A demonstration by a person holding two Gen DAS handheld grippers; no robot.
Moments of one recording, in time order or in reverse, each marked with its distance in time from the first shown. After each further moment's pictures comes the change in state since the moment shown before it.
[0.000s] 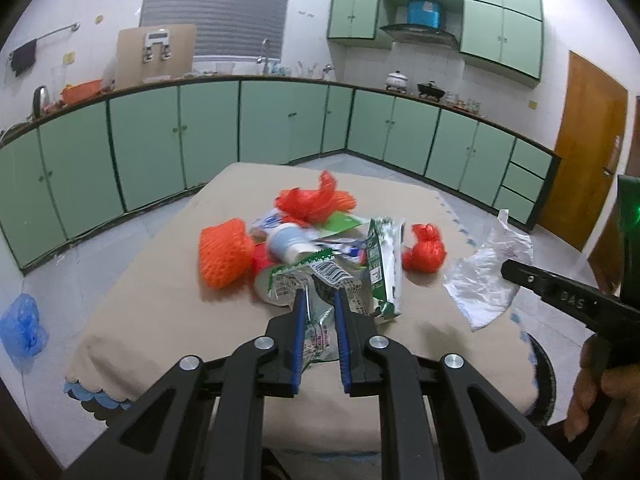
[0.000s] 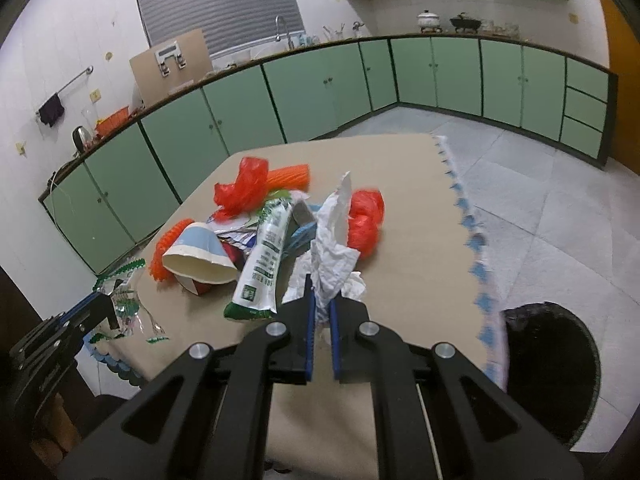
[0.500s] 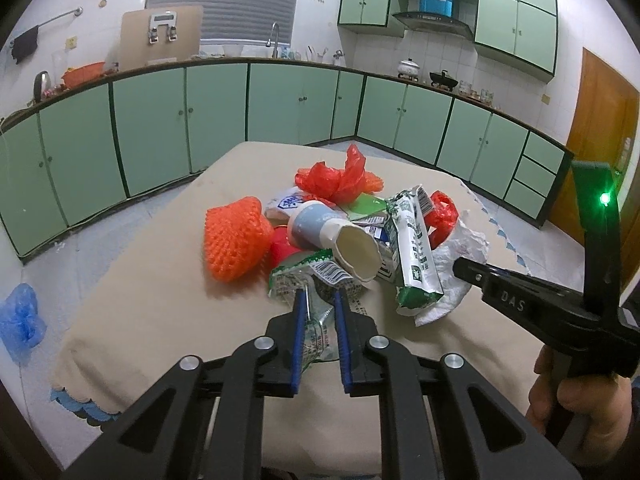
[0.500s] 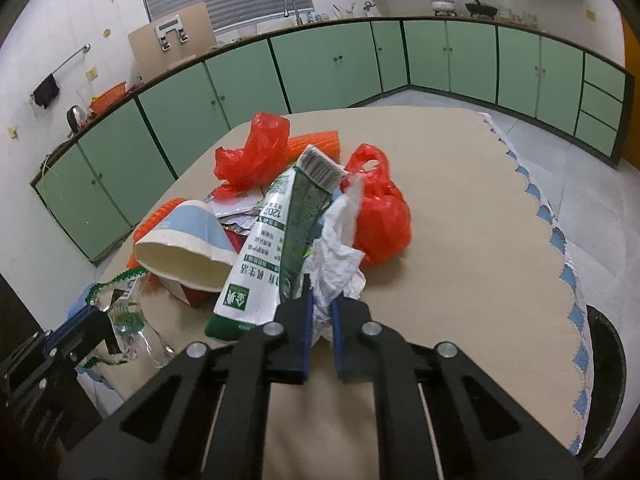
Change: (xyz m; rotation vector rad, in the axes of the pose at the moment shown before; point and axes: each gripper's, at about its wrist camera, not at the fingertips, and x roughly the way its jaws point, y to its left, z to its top) left arm 0.047 0.032 -0.008 -0.034 0.049 0.030; right arm 0.102 0.052 -0.003 -0.037 0.060 0.003
